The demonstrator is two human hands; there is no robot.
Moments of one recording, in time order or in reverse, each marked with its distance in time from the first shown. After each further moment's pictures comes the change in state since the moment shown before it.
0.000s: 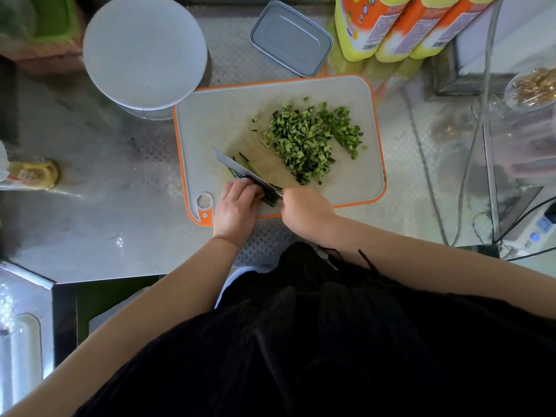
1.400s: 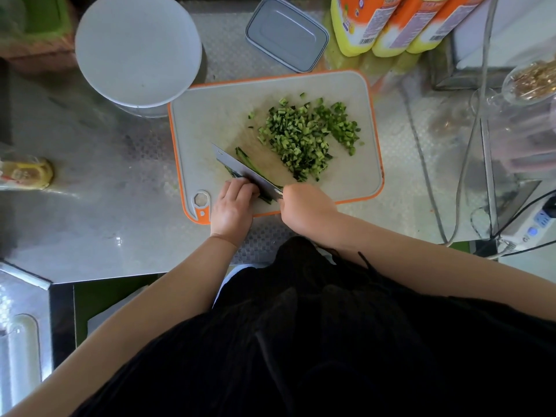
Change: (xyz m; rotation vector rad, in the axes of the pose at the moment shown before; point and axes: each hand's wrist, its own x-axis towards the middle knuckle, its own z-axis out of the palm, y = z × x) left_hand -0.002 0.003 -0.003 0.031 -0.068 -0.021; right_hand -0.008 0.000 -0.008 -0.009 -0.001 -0.010
